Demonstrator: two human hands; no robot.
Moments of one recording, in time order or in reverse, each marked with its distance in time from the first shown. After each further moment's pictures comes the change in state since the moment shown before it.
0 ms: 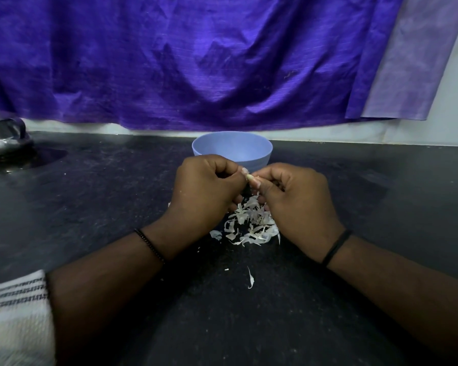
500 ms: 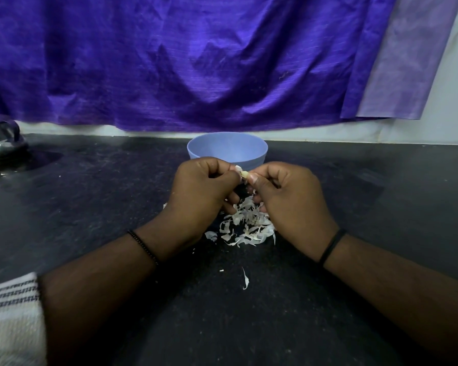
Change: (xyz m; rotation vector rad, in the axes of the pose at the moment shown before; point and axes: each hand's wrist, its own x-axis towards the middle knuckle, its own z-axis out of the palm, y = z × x) left_hand 0.003 -0.006 0.004 -0.177 -0.047 -0.080; right_hand 0.001 -0.005 0.001 0.093 -0.010 0.115
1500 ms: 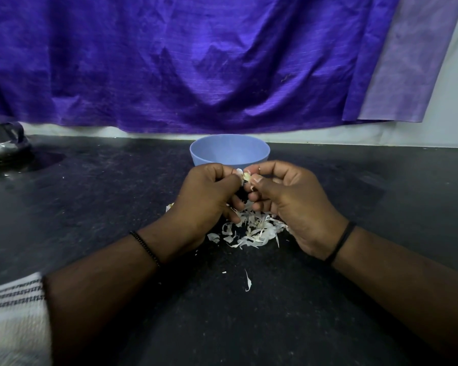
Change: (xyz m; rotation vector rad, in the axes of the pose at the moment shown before) left_hand -0.002 0.002 0.002 -0.099 -0.117 -0.100; right_hand 0.004 -0.006 -0.003 0.532 -0.165 0.267
